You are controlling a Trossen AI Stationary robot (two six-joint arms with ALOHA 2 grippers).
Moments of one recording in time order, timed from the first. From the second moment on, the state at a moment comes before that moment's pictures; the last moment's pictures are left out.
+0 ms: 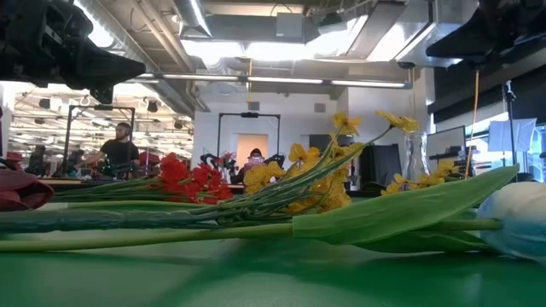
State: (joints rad) left arm -0.11 0.13 0.01 0.15 -0.30 -0.07; right arm 0.39 0.46 0.46 -0.33 0.64 0.22
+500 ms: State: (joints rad) left arm -0.11 0.13 0.01 0.15 -0.30 -0.07; right arm 0.39 0.47 0.46 -0.51 0.53 0.46
